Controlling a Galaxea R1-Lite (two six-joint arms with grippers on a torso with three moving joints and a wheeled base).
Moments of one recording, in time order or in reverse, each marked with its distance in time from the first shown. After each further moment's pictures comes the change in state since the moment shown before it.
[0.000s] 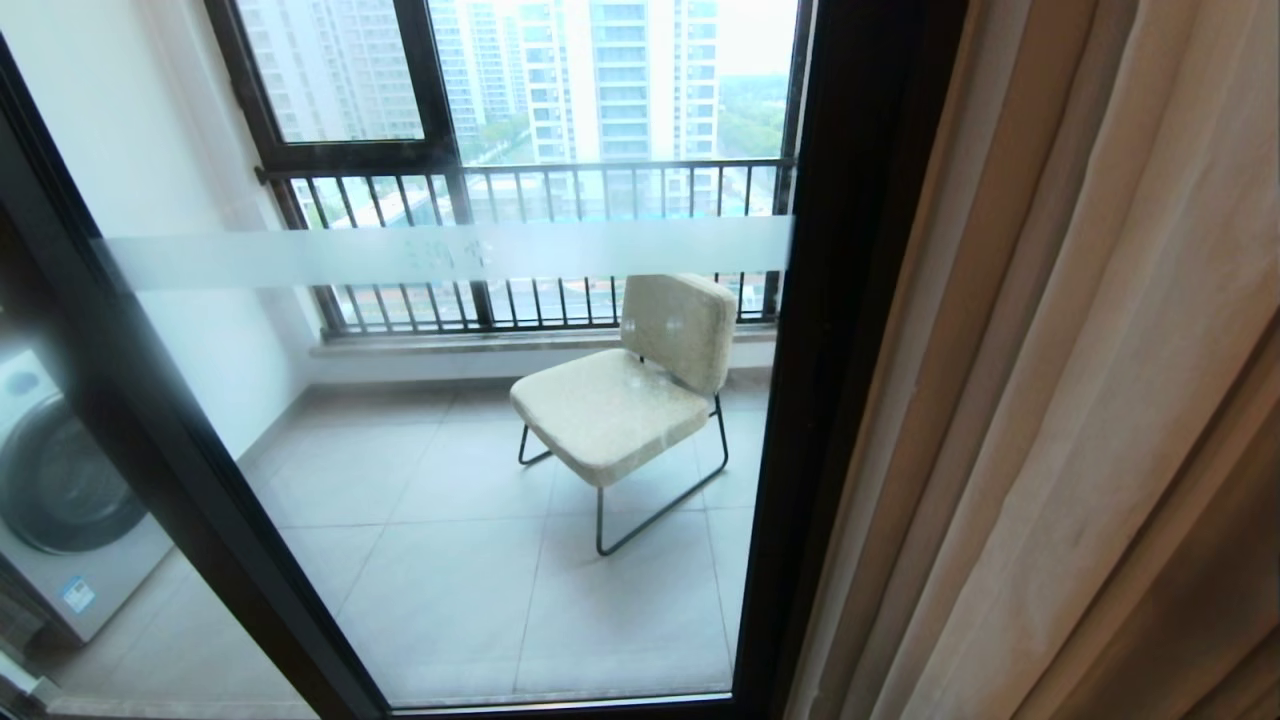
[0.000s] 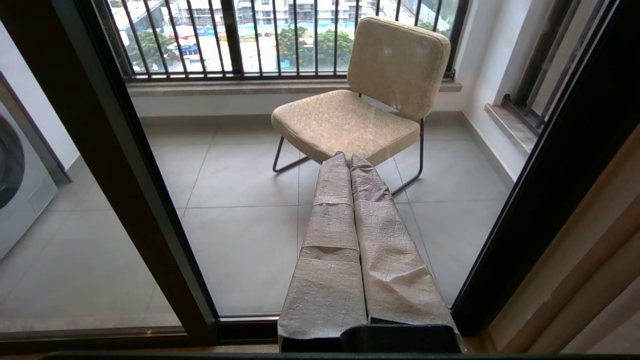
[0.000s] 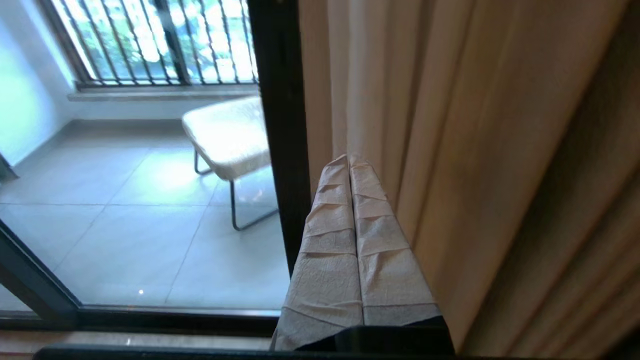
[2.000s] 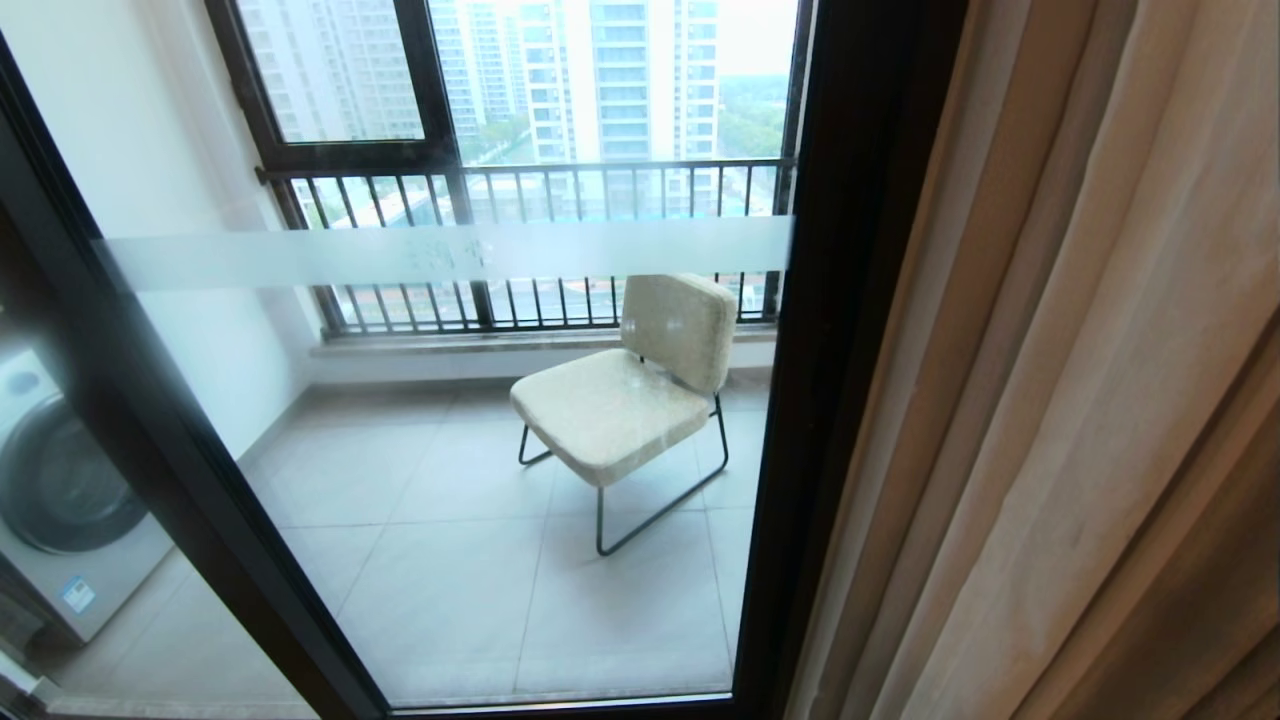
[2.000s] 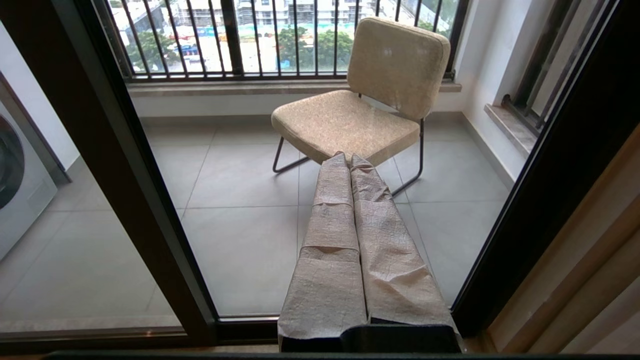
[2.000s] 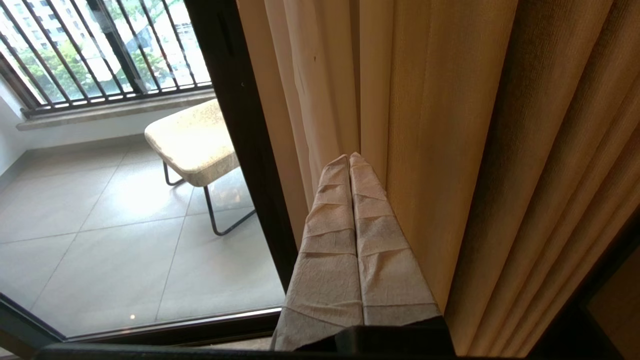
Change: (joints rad) left arm 0.000 0.000 0.000 -0.001 -0.001 -0.001; right arm 0.013 -0.118 0.024 0.100 -0.142 0.063
